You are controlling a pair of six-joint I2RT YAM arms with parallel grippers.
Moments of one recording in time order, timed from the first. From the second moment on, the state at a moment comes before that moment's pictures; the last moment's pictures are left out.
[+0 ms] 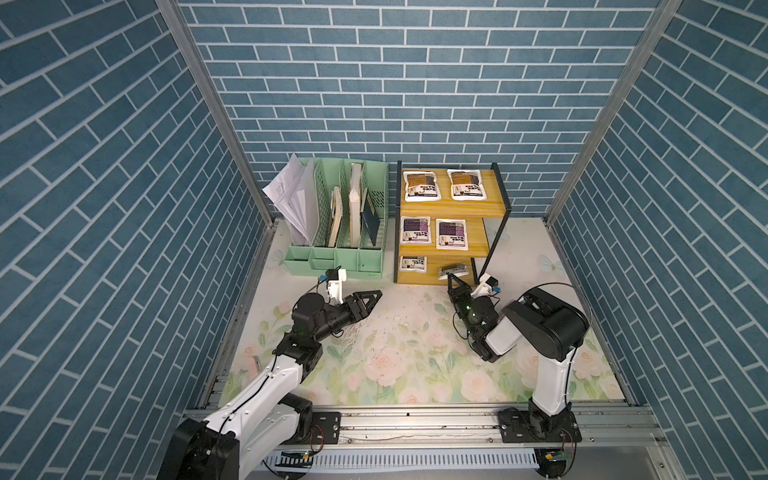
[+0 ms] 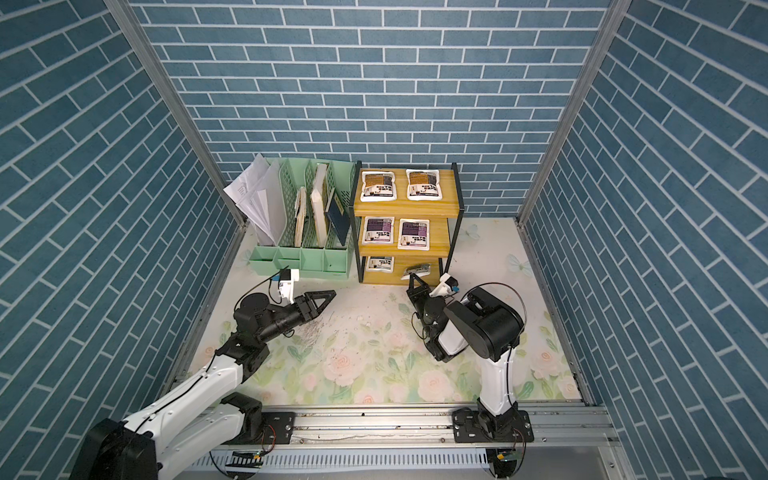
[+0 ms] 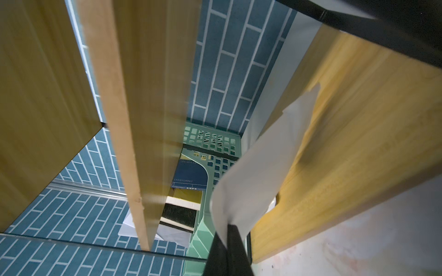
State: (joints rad) left arm -0.34 0.94 0.36 0.40 0.55 -0.94; right arm 0.64 1.97 0.48 1.47 0.28 1.29
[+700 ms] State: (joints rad) left arm -0.32 0.95 0.38 0.33 0.57 -0.88; right arm 0.62 2.07 0.69 1.06 0.34 1.52
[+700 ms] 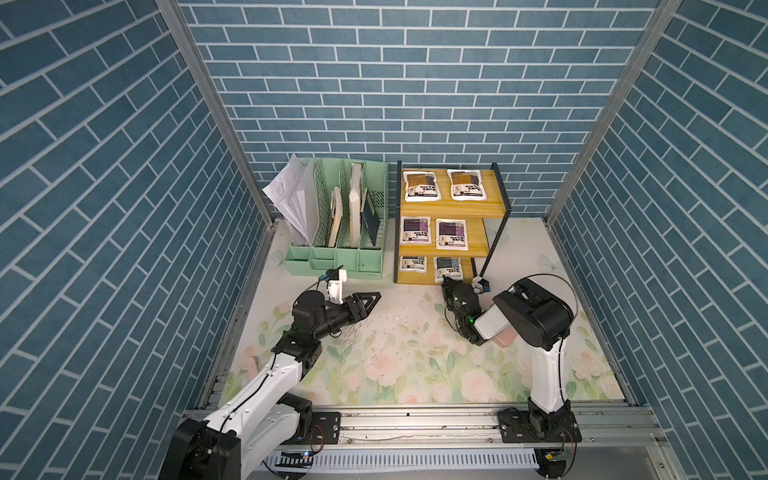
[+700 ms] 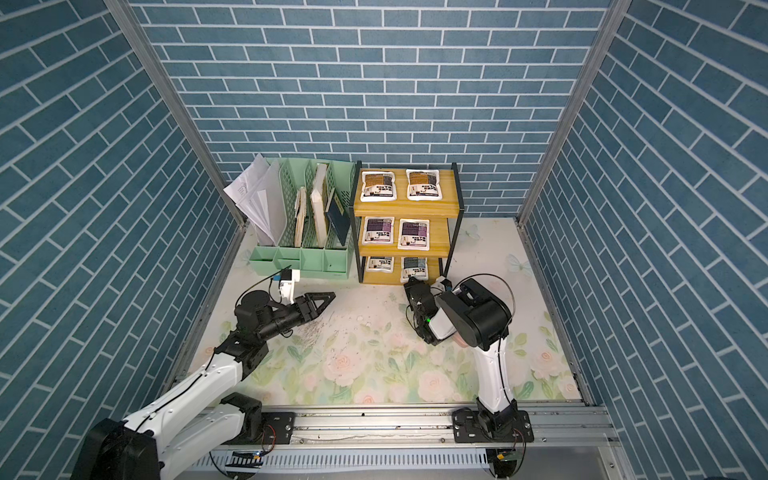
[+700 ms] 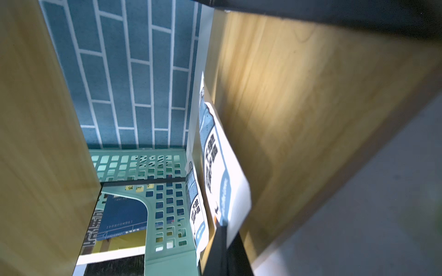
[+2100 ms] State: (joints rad) left arm -0.31 0.96 0.39 0.26 0.58 -0.83; right arm 0.54 2.12 0.80 1.14 0.26 1.53
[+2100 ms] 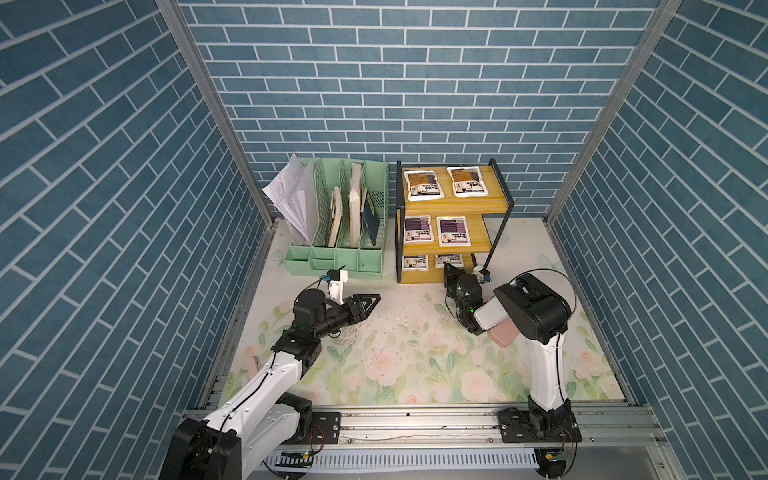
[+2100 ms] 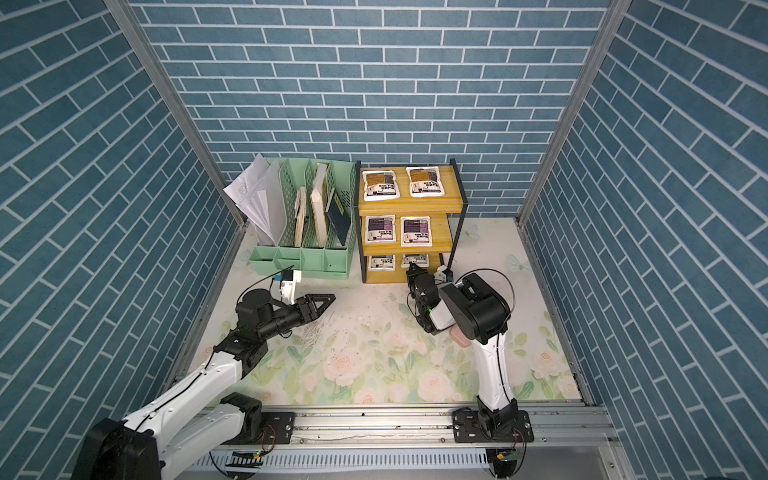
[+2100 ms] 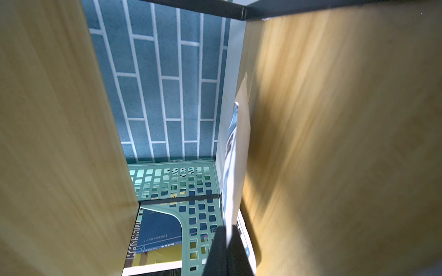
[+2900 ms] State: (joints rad) left arm -0.29 0.95 0.39 0.22 0.59 -0.81; right arm 0.50 2.17 0.83 1.14 0.21 1.44
